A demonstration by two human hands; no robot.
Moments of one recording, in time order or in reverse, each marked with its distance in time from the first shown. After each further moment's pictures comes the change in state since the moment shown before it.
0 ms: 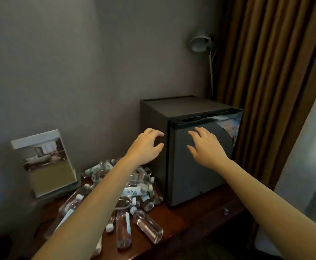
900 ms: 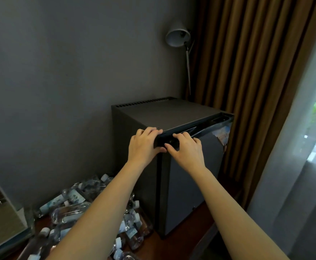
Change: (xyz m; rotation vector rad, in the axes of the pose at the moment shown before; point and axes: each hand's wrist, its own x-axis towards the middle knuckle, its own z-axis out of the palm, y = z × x) left_hand 0.158 -0.080 0.065 0.215 0.182 0.193; right_hand 0.117 -0.013 0.062 0.202 0.276 0.308
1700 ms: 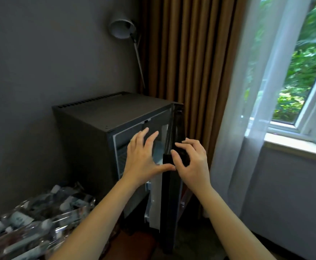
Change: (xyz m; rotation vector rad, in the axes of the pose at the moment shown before) left_hand -0.034 0.118 0.028 -0.334 -0.119 0.186; right_hand -0.100 0.075 -0.076 0.187 0.380 0.096
